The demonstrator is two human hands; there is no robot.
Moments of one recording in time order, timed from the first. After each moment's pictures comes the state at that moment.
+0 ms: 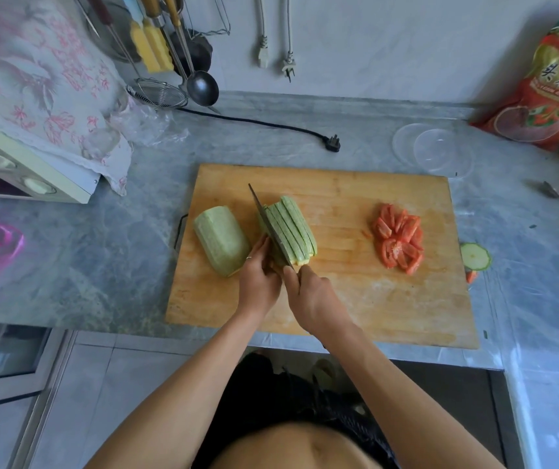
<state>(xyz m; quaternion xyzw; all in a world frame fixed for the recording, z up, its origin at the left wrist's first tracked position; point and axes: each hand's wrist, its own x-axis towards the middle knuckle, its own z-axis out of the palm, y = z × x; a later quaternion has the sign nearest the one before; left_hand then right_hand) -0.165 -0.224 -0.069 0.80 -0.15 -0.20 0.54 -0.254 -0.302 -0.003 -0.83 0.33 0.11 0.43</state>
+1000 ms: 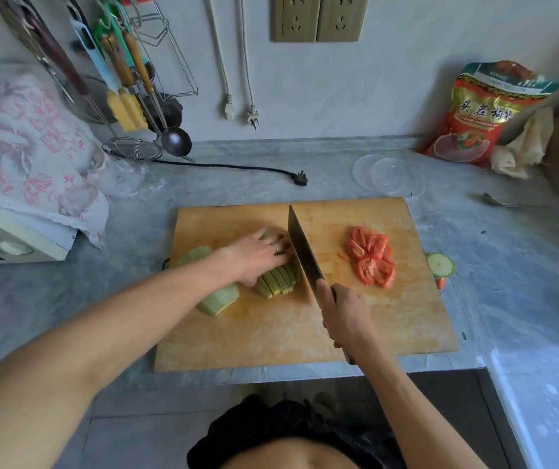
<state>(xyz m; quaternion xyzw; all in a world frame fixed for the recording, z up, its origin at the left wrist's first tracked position) -0.069 -0.287 -0.004 0.65 -0.70 -0.11 -0.26 -0.288 -0.342 0.011 -0.77 0.46 0.03 0.44</state>
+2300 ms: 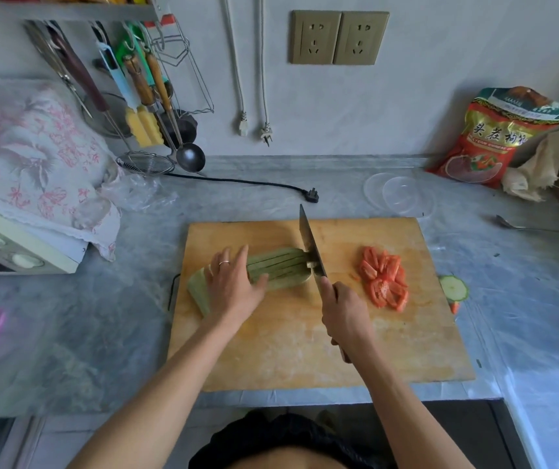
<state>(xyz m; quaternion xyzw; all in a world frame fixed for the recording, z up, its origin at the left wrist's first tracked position) -0.080 -0.233 -0.035 0.94 -0.26 -0.08 0.18 -0.245 -0.350 0.006 -0.76 0.48 -0.01 0.44</state>
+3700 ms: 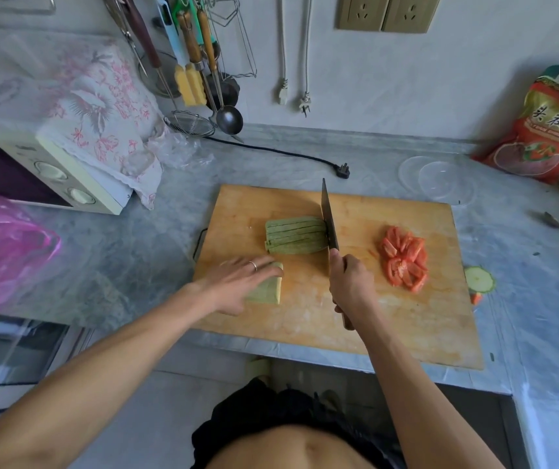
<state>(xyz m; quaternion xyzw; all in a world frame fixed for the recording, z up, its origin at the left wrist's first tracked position) -0.104 -0.163 -0.014 0.79 -0.56 -0.22 -0.07 -0.251 -0.348 -0.003 -0.77 0.44 -0.01 0.47</state>
